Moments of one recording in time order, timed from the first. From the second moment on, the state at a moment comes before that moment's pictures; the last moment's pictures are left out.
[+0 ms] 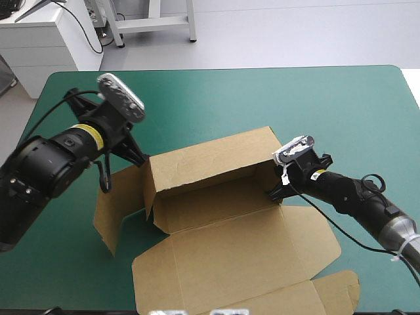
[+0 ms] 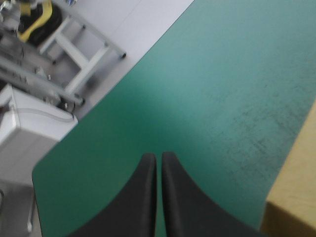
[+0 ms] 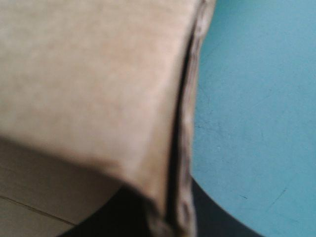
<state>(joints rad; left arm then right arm) -0.60 1.18 -1.39 0.42 0.89 0.17 0.36 1.25 -0.78 0.47 0.30 -0.64</state>
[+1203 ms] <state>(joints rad) -0.30 1.17 -1.40 0.32 1.06 0.04 0.35 1.34 -1.17 -0.15 0.88 -0.01</state>
